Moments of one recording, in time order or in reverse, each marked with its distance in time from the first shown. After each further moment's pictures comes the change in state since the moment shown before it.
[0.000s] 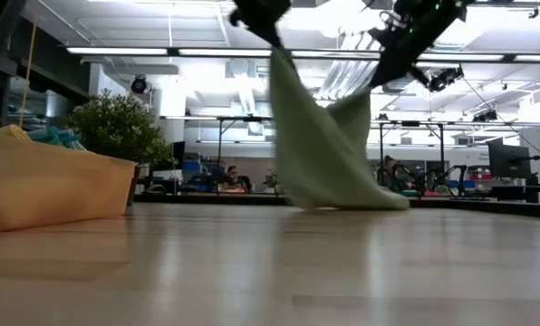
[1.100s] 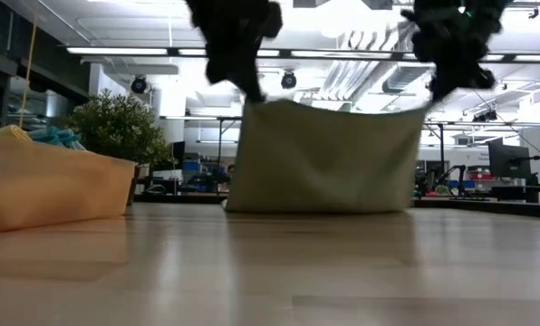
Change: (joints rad) left arm -0.301 -0.147 -0.579 -0.007 0.305 -0.441; right arm 0.478 -0.288 -0.232 -0.465 0.100 0.155
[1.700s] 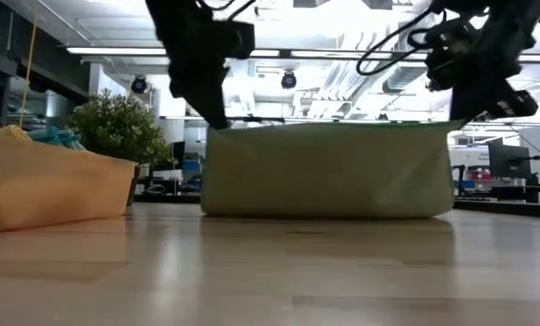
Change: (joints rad) left arm -0.147 -0.040 -0.237 0.036 -0.117 -0.213; right arm 0.439 -0.091 -0.327 0.287 0.056 0.631
